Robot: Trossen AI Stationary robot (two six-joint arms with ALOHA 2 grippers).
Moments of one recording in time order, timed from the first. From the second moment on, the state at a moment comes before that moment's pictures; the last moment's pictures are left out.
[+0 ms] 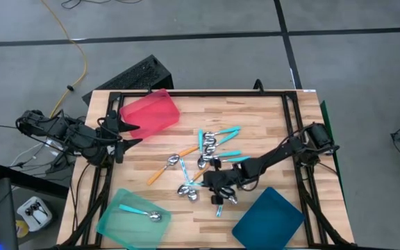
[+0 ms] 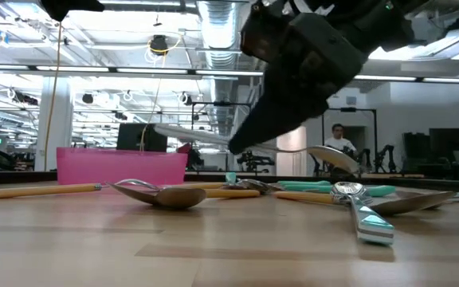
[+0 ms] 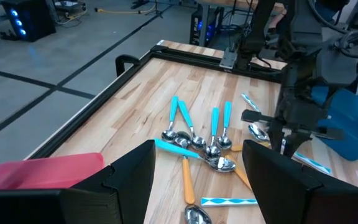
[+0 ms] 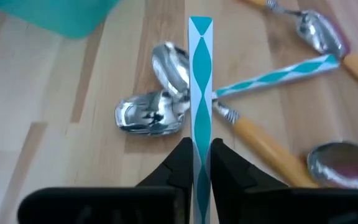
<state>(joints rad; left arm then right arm) -0.37 0.58 0.88 -0.75 -0.64 -0.36 0.32 1.85 1.04 0.09 0.18 0.24</state>
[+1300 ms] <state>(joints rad) -0.37 0.58 0.88 -0.75 -0.64 -0.34 0.61 1.72 1.51 -0.86 0.33 0.37</state>
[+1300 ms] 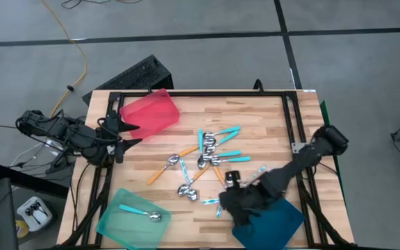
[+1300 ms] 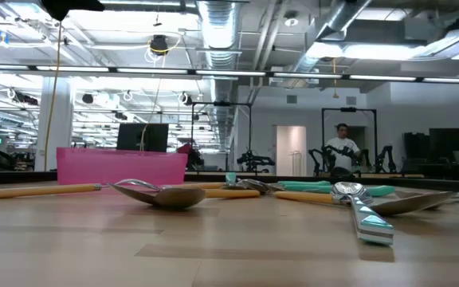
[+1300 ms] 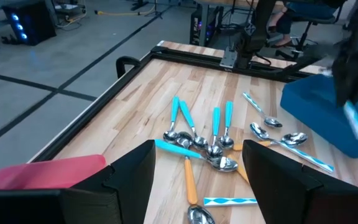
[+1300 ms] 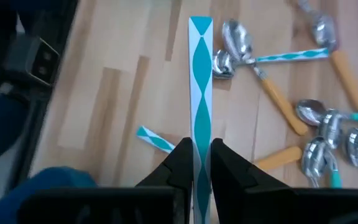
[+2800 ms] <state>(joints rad) -0.37 0.58 0.88 -0.75 -0.69 -0.36 1.07 1.82 1.43 -1.07 0.39 1.11</state>
